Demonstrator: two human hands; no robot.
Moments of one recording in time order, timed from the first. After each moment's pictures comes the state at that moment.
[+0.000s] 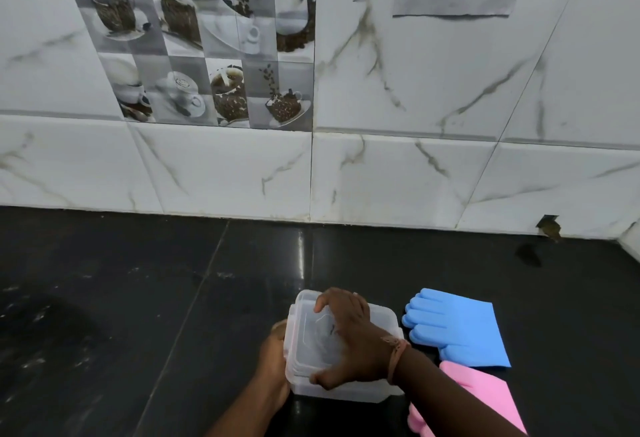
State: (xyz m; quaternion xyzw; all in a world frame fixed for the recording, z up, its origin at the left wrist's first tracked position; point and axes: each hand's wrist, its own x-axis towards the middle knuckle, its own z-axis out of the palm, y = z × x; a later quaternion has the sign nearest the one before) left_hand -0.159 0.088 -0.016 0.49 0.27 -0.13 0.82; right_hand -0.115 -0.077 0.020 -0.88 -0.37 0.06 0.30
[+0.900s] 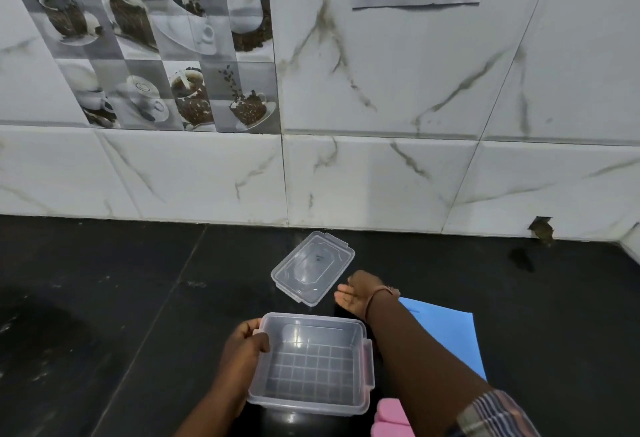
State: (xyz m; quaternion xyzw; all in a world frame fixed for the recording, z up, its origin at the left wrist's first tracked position) left_hand -0.149 0.071 0.001 0.68 0.33 -0.03 0.66; right_hand 0.018 -0.117 0.009 -0.55 0.30 0.26 0.74
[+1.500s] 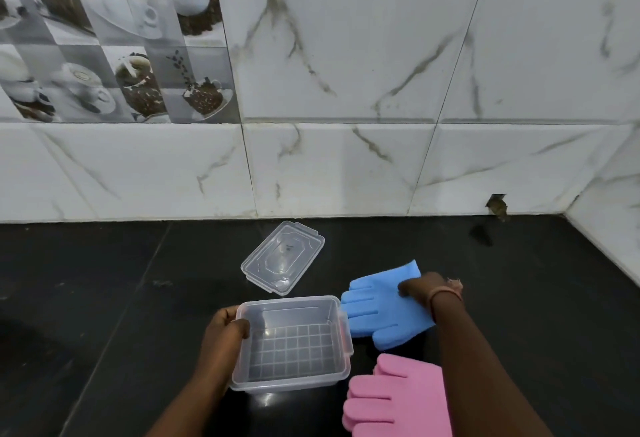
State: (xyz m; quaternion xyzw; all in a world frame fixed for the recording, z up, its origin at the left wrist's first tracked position) left_hand -0.139 0.051 0.014 0.73 0.33 -0.02 0.60; right_hand -0.029 -0.280 0.050 -0.89 0.29 0.17 0.30
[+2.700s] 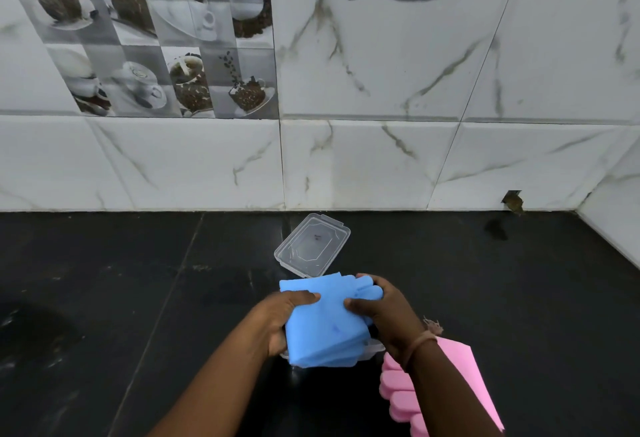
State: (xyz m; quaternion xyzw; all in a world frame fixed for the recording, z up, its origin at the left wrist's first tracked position) left_hand -0.147 0.062 0.056 0.53 0.27 -0.27 0.76; right_hand -0.134 -0.142 0.044 -0.63 0.11 0.16 0.75
